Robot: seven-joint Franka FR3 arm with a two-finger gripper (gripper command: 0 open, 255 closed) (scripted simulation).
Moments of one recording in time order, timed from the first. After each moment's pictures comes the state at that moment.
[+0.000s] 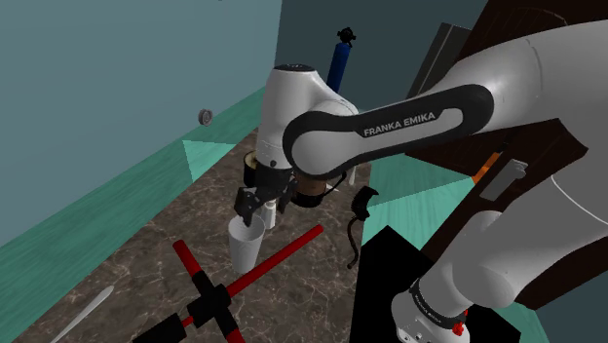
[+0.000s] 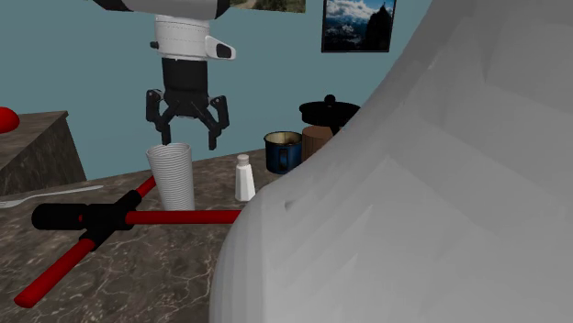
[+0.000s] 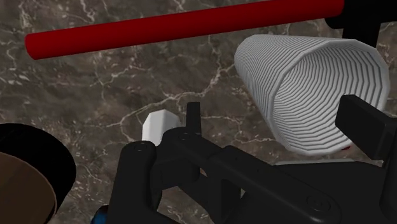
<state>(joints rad) 0.13 -0.17 0.48 -2.29 0.20 2.15 0.55</state>
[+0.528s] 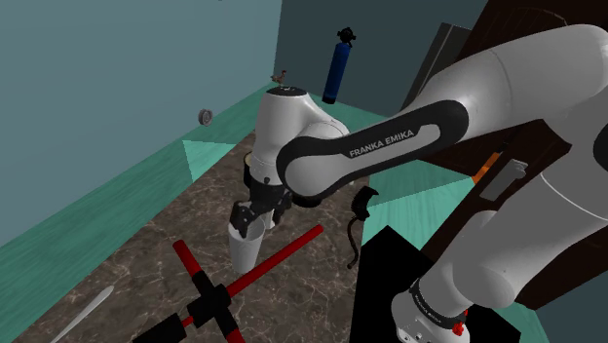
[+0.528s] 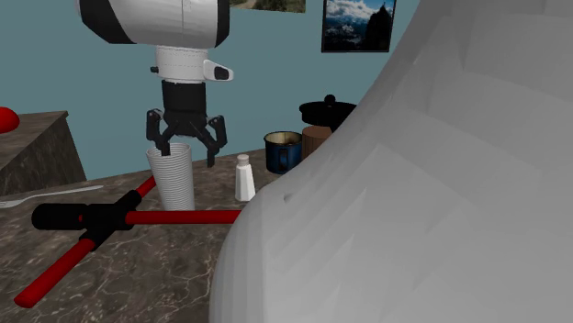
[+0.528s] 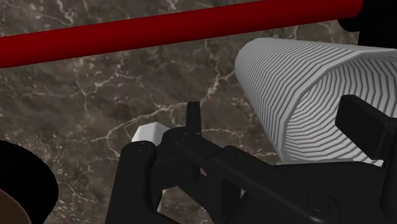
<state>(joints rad) 0.13 -0.10 0.50 -2.33 0.18 2.25 0.58</state>
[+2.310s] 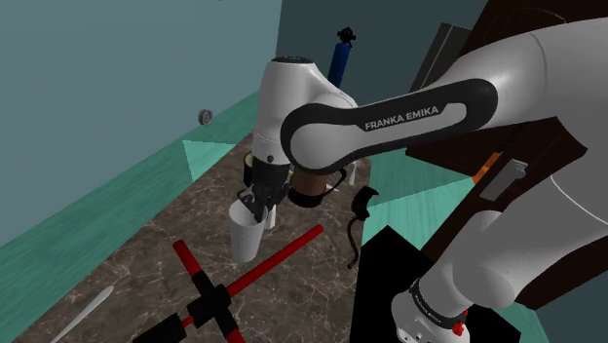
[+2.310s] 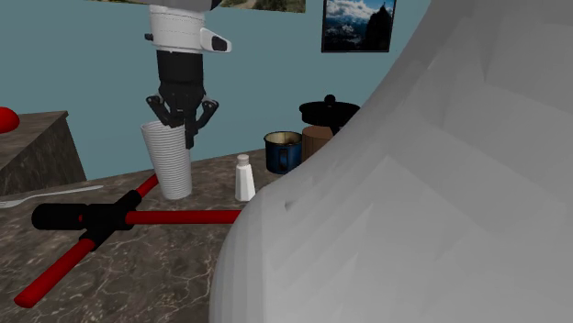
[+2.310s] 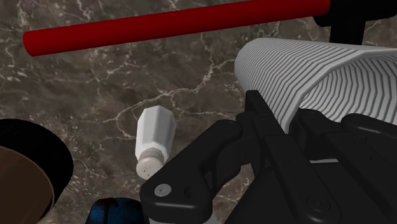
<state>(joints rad) 0.13 -0.17 0.49 -2.26 0.20 2.12 0.56</state>
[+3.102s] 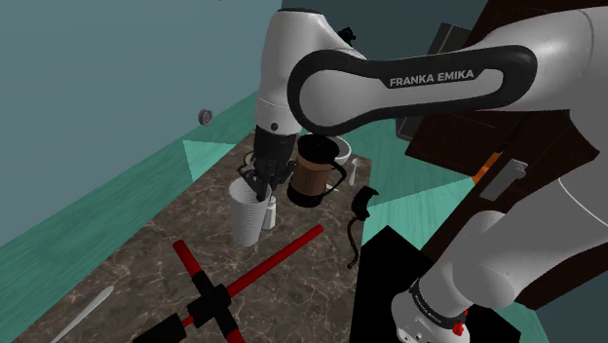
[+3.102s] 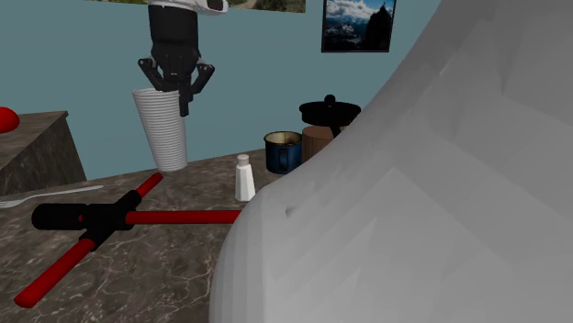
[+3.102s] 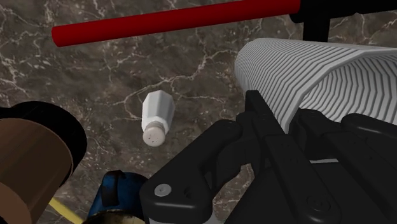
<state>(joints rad) 0.13 -0.22 0.47 -2.14 0.20 1.95 0.57</state>
